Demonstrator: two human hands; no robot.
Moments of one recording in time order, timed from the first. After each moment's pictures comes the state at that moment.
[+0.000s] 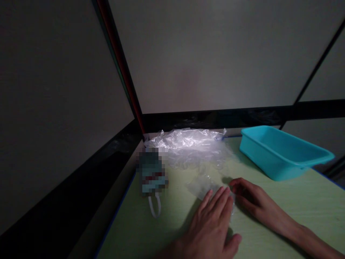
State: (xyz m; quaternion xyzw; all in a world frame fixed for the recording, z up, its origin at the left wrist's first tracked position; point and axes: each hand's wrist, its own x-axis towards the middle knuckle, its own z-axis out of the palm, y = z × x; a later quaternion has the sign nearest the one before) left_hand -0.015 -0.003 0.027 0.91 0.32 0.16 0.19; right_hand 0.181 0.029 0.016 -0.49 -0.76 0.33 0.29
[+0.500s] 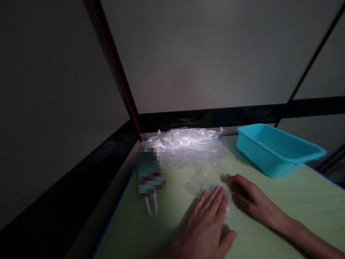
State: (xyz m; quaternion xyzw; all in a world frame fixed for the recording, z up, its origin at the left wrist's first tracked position) left_hand -0.019 -0.001 0.023 0.92 0.33 0.11 0.15; right_hand 0.181 0.030 0.011 -0.51 -0.77 0.26 0.27
